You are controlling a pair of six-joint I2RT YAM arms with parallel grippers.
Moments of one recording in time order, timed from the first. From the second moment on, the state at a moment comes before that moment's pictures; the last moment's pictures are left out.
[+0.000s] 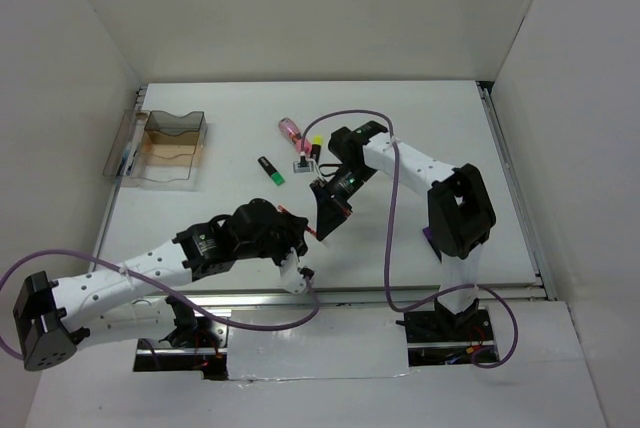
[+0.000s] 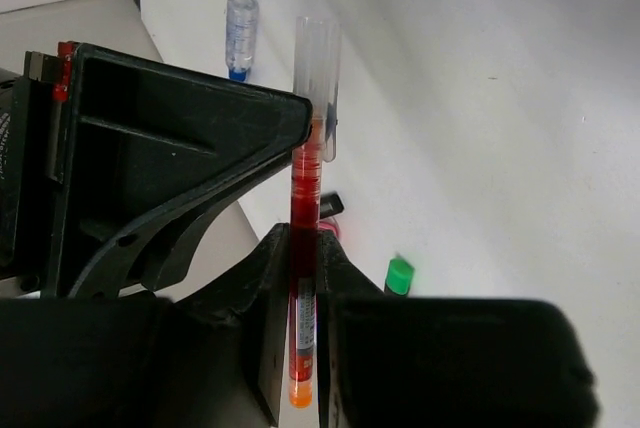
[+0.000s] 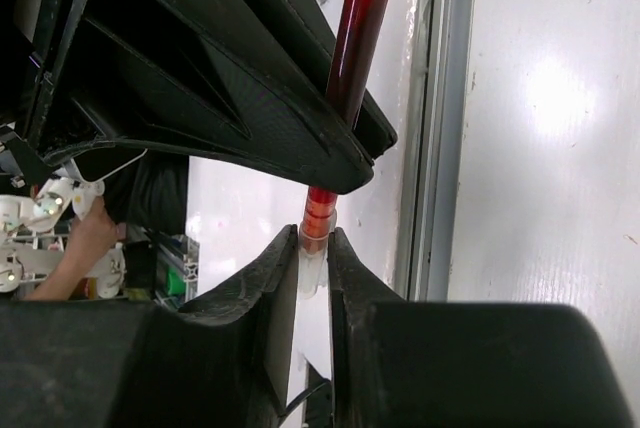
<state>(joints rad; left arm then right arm) -0.99 1.03 0.78 -0.37 0.09 1.49 0.61 1.90 1.54 -1.33 -1.18 -0.70</state>
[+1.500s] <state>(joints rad) 0.51 2.19 2.13 -0.84 0.31 0.44 0.07 1.76 1.57 -1.12 -0.87 -0.43</state>
